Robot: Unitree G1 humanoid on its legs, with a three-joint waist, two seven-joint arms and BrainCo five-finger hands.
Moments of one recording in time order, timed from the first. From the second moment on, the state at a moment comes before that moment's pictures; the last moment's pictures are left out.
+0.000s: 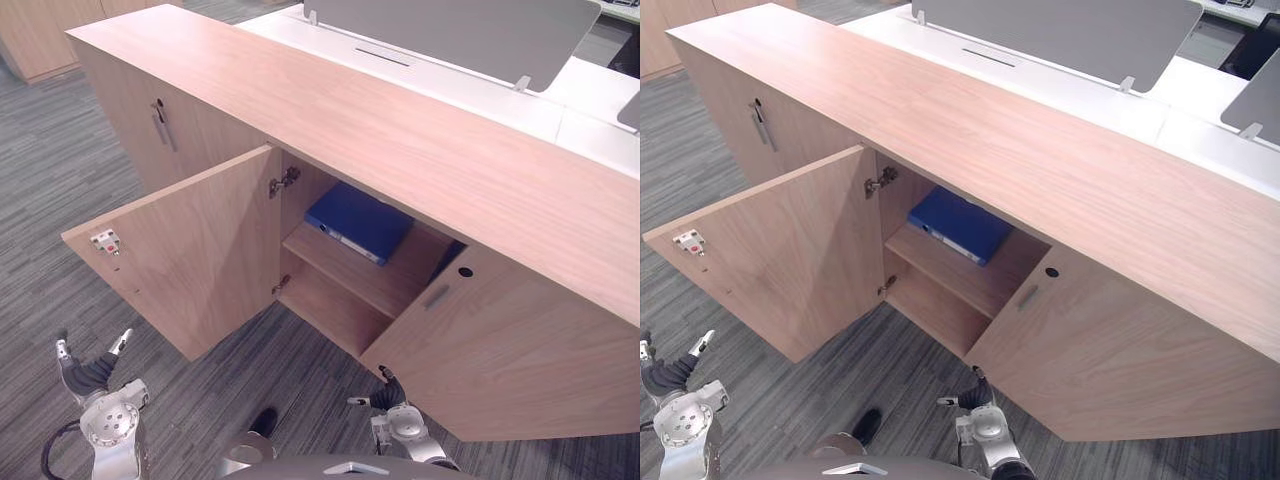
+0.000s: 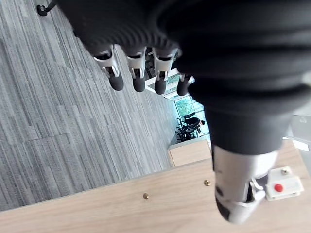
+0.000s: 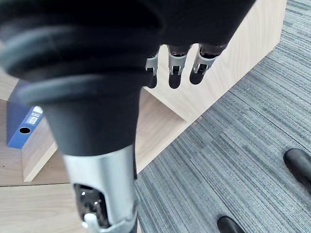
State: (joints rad) left arm 0.24 0.08 0.44 0.19 0.03 -0.10 0.45; right arm 0.00 -0.03 0.09 0.87 -0.13 -0.05 -0.22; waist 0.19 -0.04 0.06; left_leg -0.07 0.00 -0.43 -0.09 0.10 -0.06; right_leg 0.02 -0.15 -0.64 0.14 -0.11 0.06
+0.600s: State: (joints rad) left arm 0.03 0.84 0.69 0.61 0.08 -0.09 0.28; right arm 0.05 -0.09 0.04 0.82 -0.10 -0.06 -0.16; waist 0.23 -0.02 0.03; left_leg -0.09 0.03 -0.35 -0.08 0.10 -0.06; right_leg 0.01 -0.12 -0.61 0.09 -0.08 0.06
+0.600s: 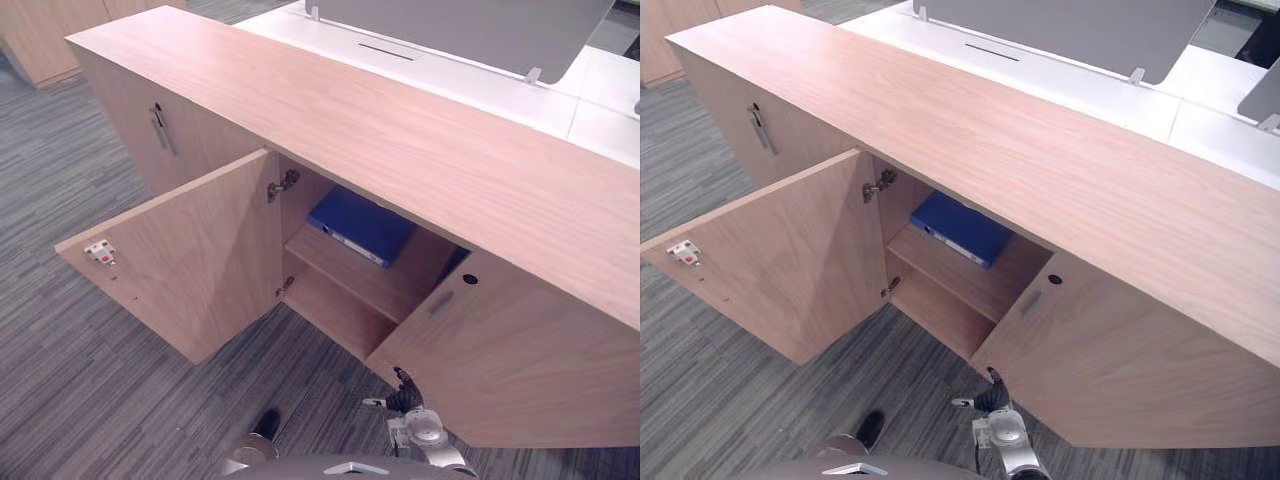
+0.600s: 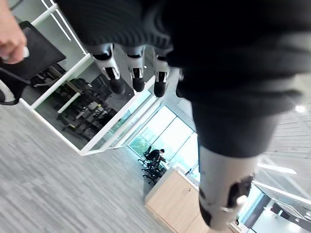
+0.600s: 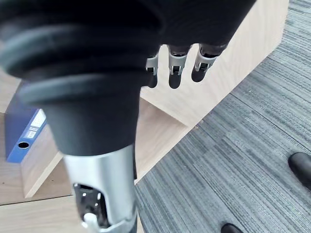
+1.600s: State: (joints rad) left arm -0.12 0.82 0.47 0.56 0.09 -0.09 0.26; right arm 0.04 -0.09 0.02 0.80 -0.09 -0.06 -0.15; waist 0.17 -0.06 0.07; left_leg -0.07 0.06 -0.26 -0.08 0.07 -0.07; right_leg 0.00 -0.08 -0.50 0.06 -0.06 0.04
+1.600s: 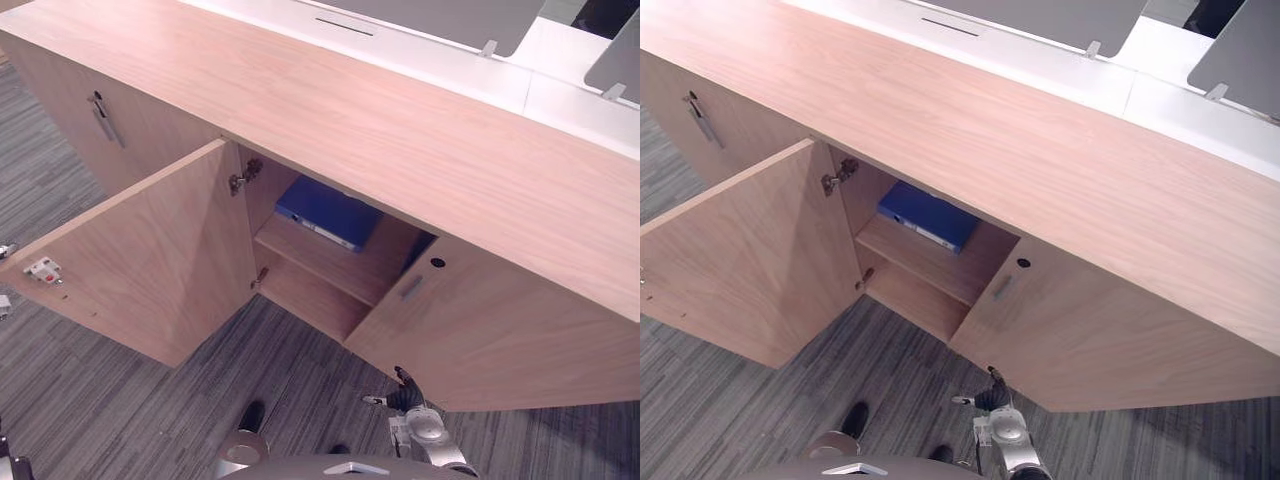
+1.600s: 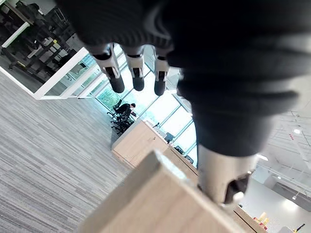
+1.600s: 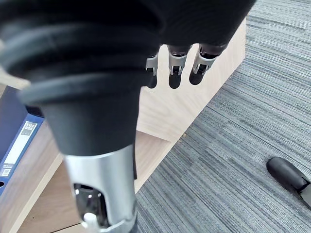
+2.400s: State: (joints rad) left arm -0.04 0.61 0.53 0.48 -0.01 -0.15 0.28; right arm 0.04 -0.09 0.03 0.80 -0.12 -0.05 -0.15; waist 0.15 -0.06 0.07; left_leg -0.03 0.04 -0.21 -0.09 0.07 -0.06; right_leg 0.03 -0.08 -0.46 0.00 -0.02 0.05
